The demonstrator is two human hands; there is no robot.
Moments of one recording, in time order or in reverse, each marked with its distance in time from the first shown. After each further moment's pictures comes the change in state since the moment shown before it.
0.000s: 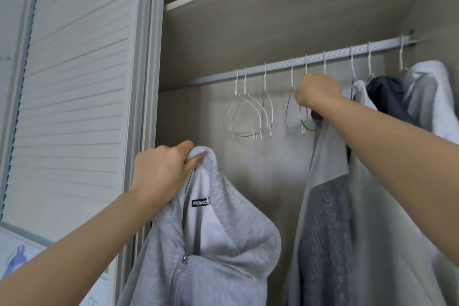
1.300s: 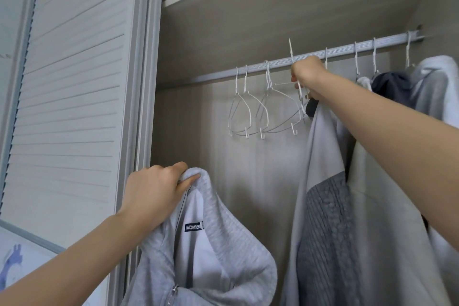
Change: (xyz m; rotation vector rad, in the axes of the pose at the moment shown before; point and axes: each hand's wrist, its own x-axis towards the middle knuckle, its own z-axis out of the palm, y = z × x) left_hand -0.032 -0.001 0.010 -0.012 -0.192 -0.070; right_hand 0.017 -0.013 -0.013 0.932 -0.129 0.038
